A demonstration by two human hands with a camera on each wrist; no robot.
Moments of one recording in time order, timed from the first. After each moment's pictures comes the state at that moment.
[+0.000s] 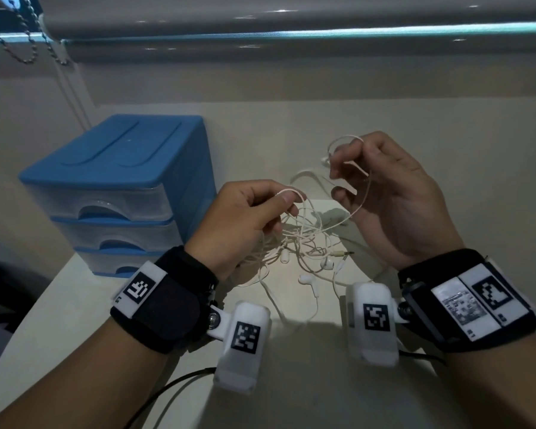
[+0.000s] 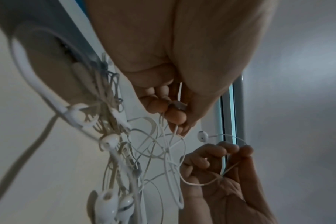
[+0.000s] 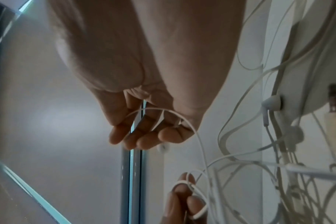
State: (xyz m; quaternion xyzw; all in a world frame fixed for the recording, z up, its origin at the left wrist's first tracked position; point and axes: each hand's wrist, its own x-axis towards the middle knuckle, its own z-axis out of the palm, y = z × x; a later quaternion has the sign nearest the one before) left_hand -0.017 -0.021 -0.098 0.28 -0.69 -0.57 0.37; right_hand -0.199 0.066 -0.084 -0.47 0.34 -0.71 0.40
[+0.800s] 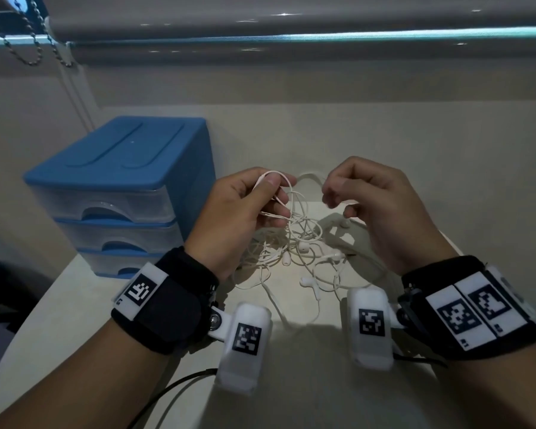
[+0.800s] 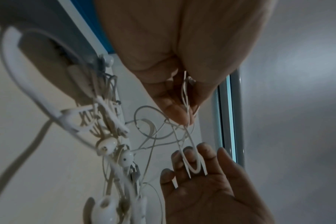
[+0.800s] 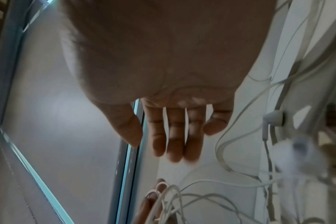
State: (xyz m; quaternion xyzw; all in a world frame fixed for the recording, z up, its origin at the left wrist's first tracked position) left_hand -0.018 -0.023 -0.095 0.26 -0.64 -0.58 0.42; right_hand -0.202 0.061 -0.092 -0.54 0.53 -0.60 0.27
